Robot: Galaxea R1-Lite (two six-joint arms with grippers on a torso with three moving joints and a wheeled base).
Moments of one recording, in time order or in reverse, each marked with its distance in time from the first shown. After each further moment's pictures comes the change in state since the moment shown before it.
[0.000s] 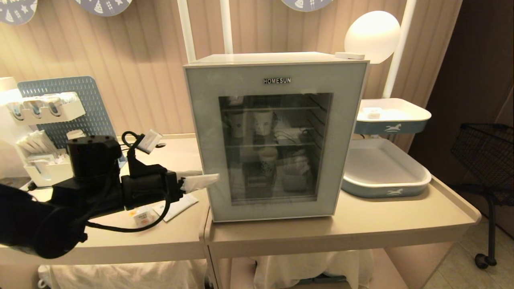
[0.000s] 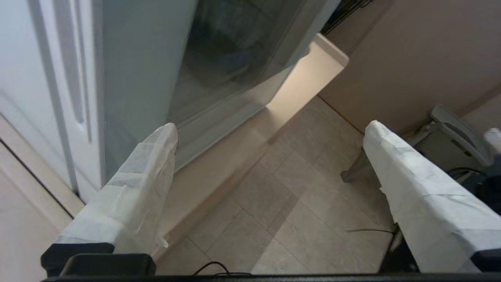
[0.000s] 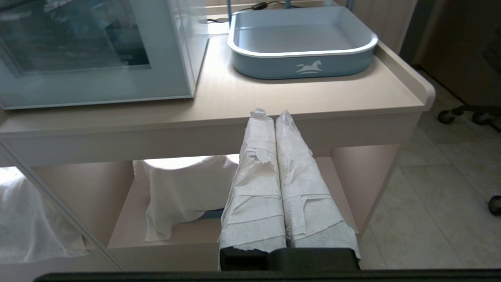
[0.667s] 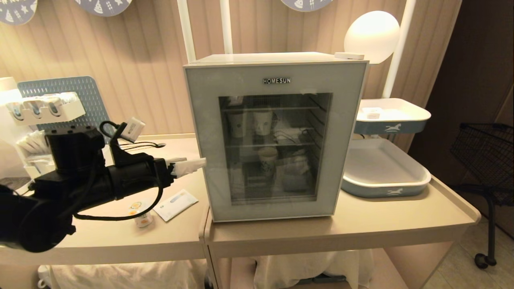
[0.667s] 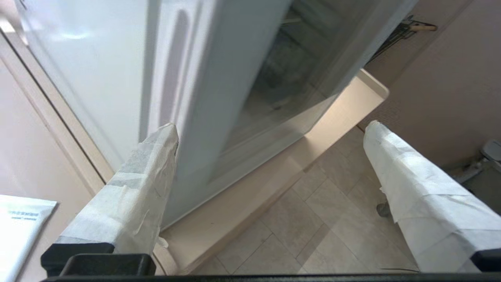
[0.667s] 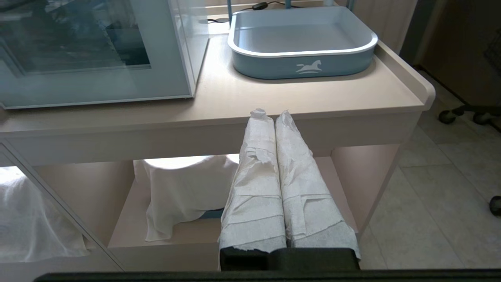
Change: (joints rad) left arm 0.054 -0.011 -0.047 0.005 0.109 0.002; right arm 0.000 0.000 0.000 0.000 0.000 0.000
